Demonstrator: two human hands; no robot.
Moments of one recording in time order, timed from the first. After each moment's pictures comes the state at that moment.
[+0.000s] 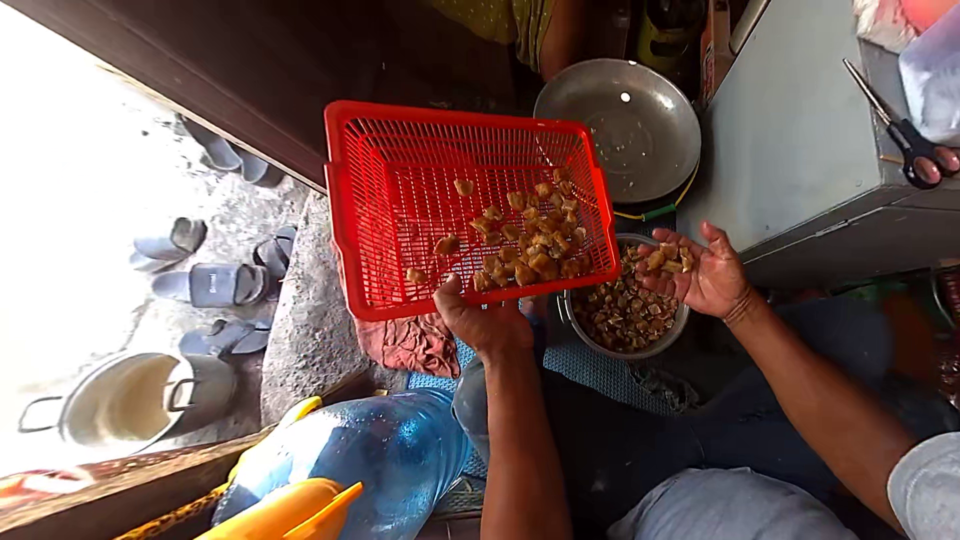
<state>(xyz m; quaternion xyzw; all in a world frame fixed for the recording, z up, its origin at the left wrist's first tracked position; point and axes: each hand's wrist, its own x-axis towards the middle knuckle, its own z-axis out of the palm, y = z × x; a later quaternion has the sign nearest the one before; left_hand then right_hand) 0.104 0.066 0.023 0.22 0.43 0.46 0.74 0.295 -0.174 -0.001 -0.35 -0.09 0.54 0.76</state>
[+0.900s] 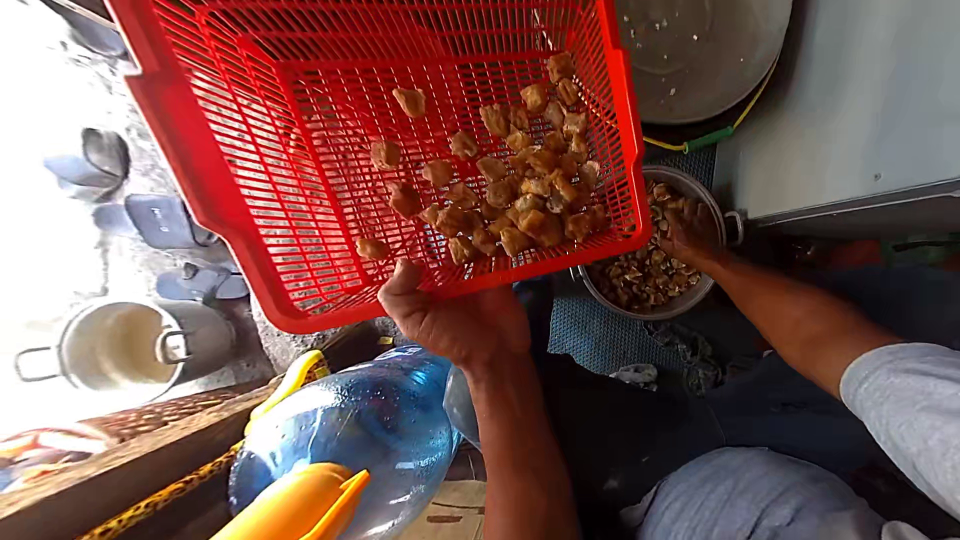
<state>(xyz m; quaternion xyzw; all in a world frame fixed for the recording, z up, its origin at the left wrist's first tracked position) 0.093 0.084 0.008 0.26 0.31 0.46 0.79 0.330 -0.153 -0.209 -0.92 -0.31 0.24 -0.04</state>
